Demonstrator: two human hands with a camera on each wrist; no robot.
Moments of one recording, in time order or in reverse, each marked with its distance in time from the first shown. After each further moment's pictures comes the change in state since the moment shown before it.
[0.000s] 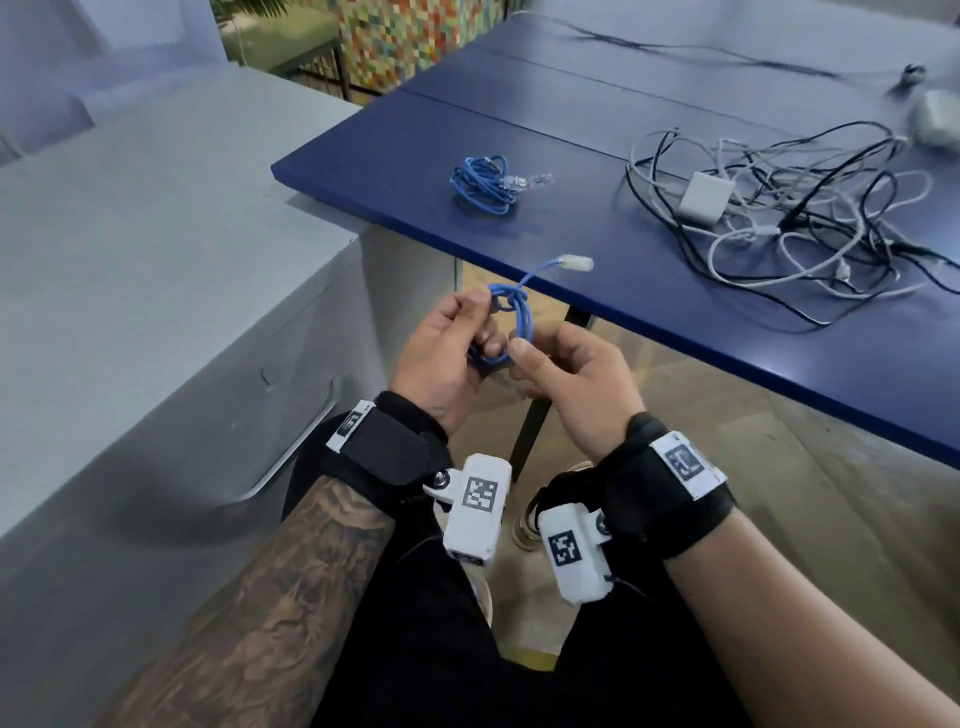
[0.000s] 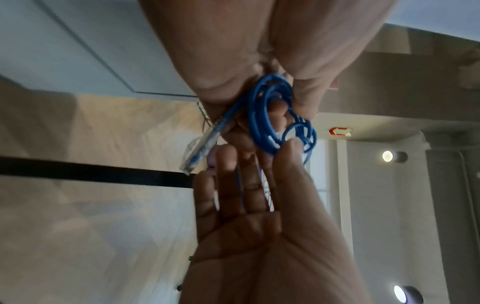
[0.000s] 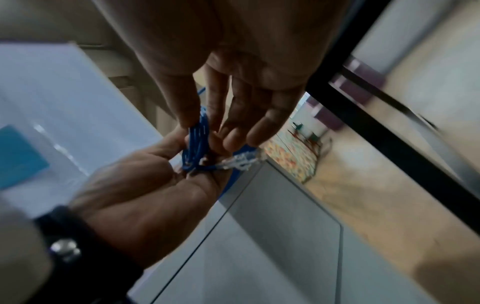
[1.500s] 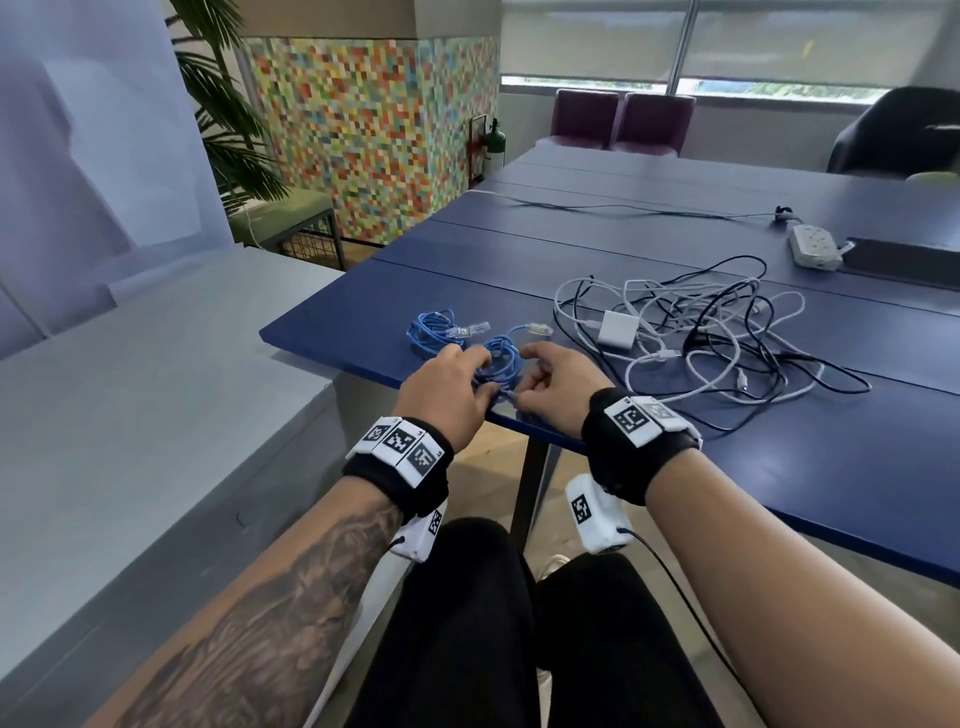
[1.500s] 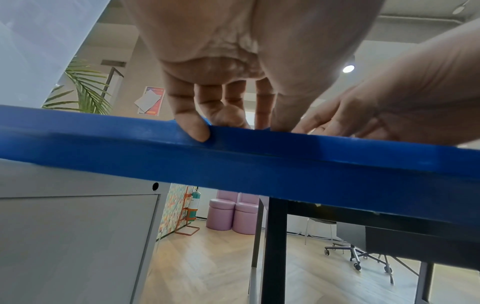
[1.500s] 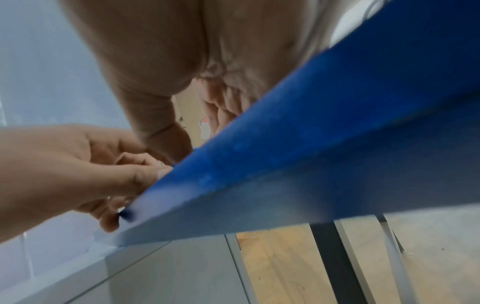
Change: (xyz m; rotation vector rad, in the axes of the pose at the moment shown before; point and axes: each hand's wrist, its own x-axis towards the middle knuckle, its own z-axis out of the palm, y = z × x) left_hand 0.062 0.038 0.057 1.756 -0.022 0.513; right_hand 0.104 -0.045 -0.071 -0.595 -0.047 -0.063
